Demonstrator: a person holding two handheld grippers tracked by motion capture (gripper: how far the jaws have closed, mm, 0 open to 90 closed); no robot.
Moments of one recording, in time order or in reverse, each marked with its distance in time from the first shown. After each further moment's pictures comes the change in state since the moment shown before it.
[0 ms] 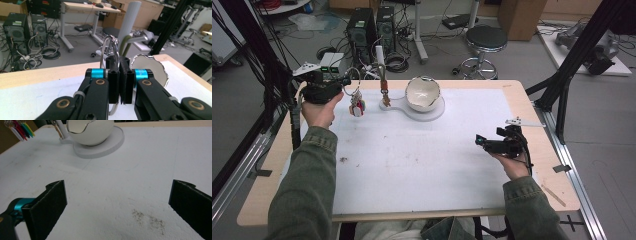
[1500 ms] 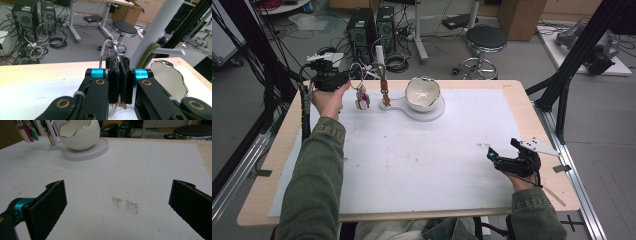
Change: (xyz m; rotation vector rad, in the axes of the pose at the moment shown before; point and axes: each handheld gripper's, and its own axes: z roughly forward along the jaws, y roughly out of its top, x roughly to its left) left arm 0.012 0.013 0.047 0.072 0.085 -0.069; right arm -0.005 -0.050 -0.035 -0.193 -0.100 -0.086
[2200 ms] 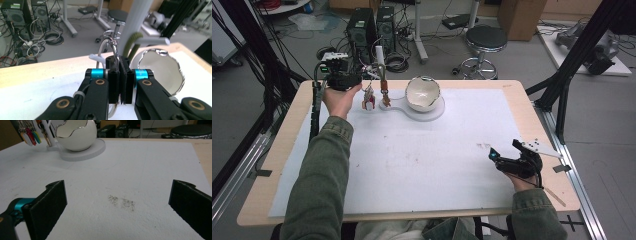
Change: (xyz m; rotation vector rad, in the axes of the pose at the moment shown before) left arm -0.031 -0.003 0.020 0.095 -0.021 0.115; right arm -0.005 -0.004 -0.001 0.005 -0.014 0.034
